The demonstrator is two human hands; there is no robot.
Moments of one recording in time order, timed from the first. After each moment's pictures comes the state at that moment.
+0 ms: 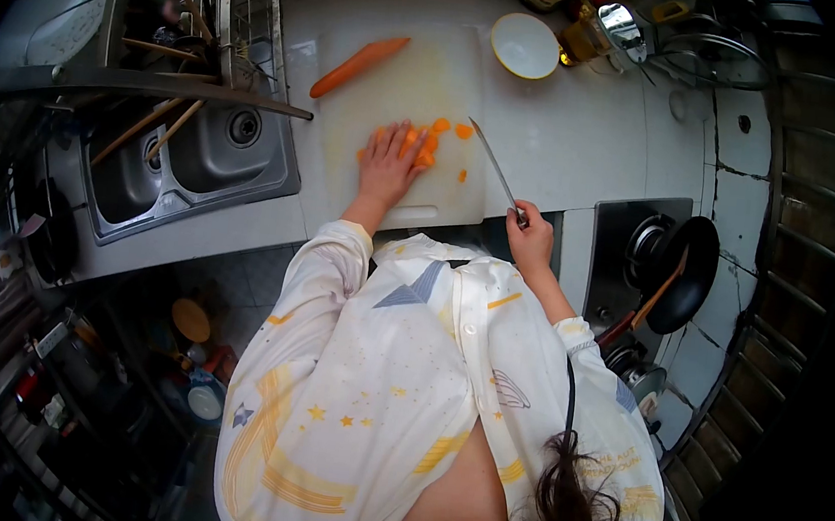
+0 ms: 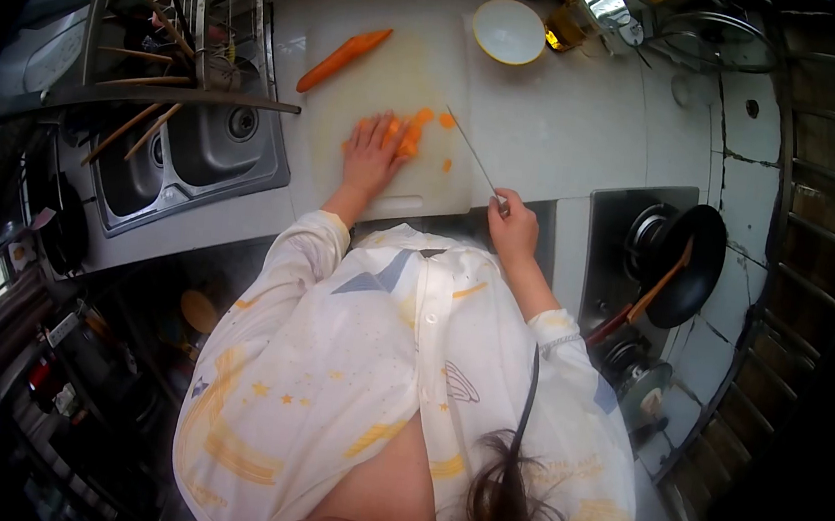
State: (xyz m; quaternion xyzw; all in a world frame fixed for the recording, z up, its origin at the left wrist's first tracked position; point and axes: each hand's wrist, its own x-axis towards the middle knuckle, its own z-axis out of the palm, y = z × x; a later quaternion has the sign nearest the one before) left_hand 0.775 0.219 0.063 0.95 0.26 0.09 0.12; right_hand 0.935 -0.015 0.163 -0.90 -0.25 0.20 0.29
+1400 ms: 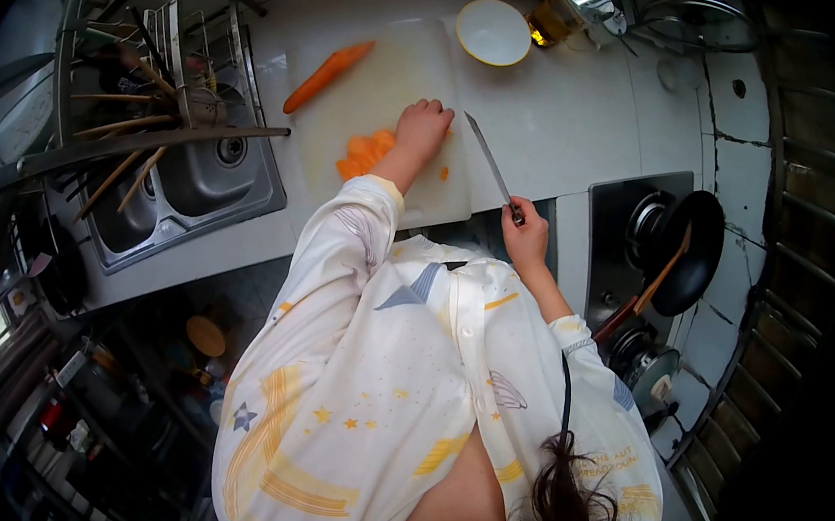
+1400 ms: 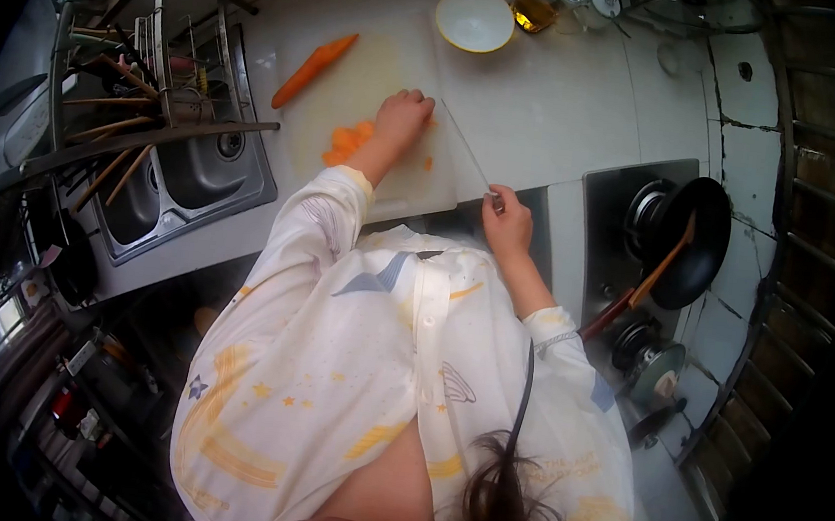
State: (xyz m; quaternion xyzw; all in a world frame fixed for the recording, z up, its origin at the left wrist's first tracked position) left_hand 0.901 0.231 0.086 0.96 0.19 0.04 0.20; right_hand 0.940 -0.030 0.152 -0.90 -0.23 0.16 0.35
